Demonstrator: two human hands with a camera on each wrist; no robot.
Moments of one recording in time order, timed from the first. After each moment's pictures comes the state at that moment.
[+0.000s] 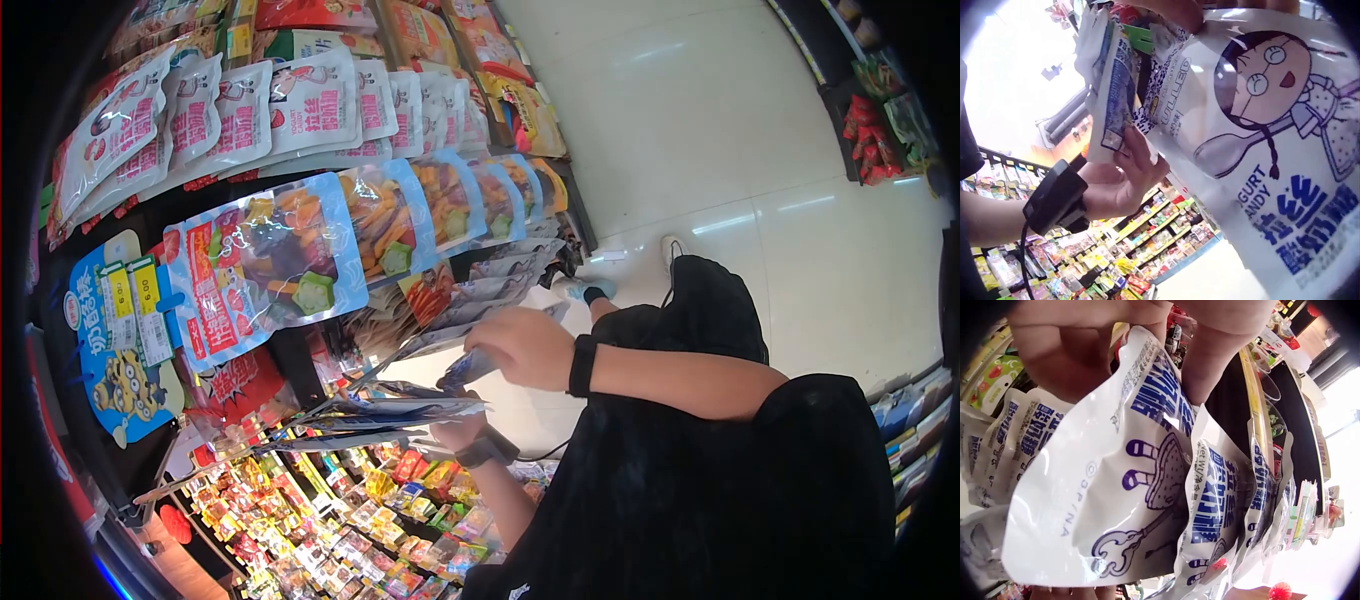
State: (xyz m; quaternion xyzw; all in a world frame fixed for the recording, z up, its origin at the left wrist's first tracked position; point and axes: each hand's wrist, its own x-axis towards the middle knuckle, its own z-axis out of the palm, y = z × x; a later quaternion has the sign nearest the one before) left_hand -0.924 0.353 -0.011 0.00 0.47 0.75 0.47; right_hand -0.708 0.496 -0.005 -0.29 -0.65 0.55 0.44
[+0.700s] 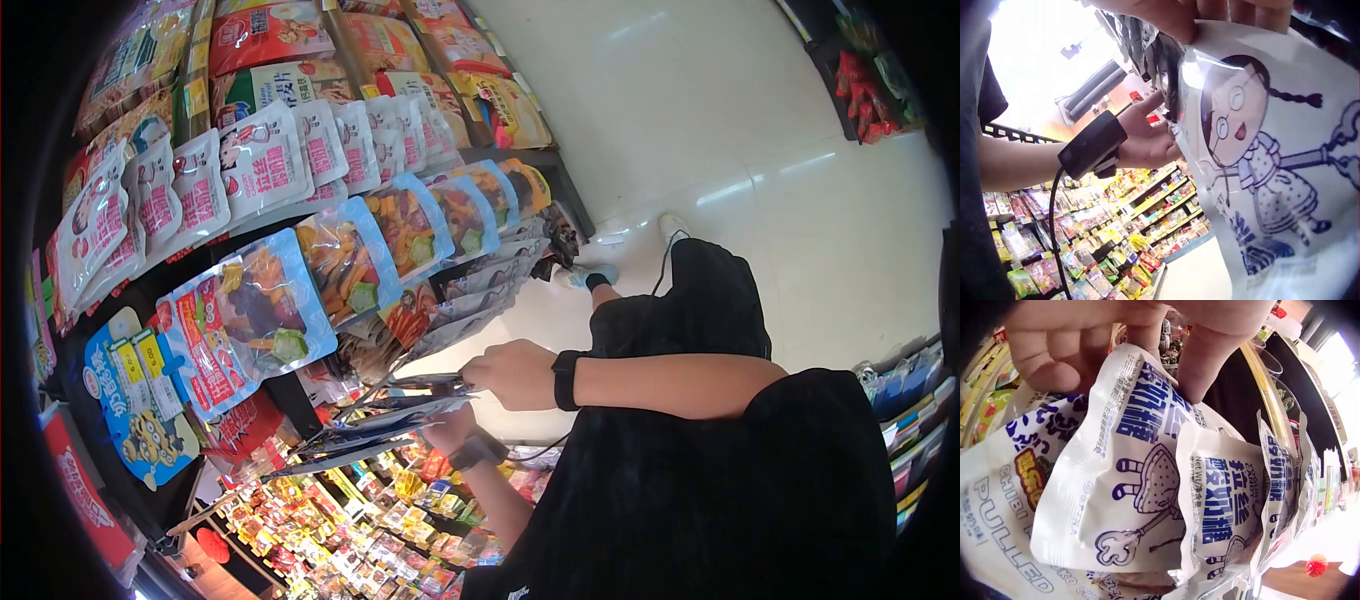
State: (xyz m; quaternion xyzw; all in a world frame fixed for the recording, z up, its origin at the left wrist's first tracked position) left_hand -0.940 0.363 -0.014 0.10 0.51 0.71 0.48; right_hand -0.705 0.478 -0.026 -0.24 -0.75 0.53 0.33
